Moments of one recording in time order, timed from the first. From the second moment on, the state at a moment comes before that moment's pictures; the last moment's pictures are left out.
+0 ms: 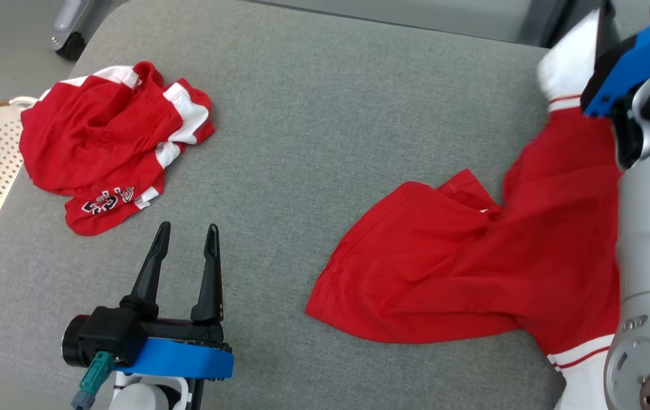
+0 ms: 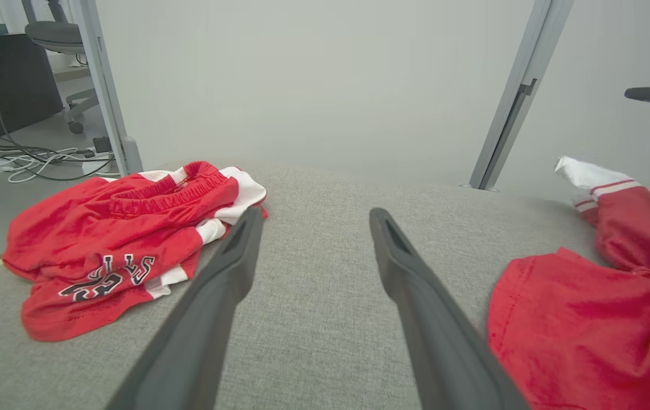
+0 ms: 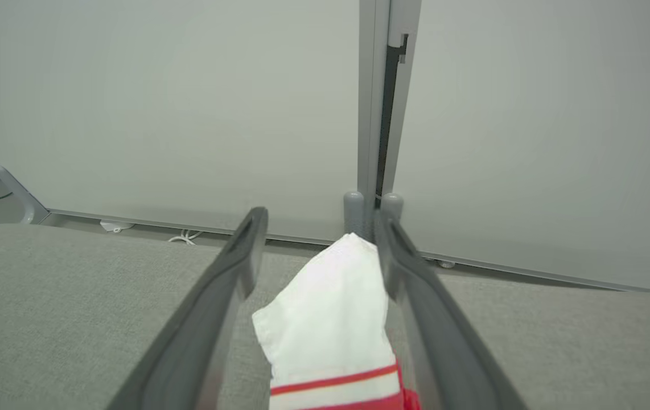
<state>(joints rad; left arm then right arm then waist) -0.09 0.05 -0.14 0.11 -0.22 -0.12 -0.26 -1.09 -0.05 -0.49 0.84 -0.32 0.13 0.08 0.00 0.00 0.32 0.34</state>
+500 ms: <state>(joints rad) -0.03 0.08 -0.12 0.15 -0.20 -0.13 -0.26 -0.74 -0.05 -0.29 0.85 -0.12 0.13 -0.07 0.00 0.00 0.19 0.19</state>
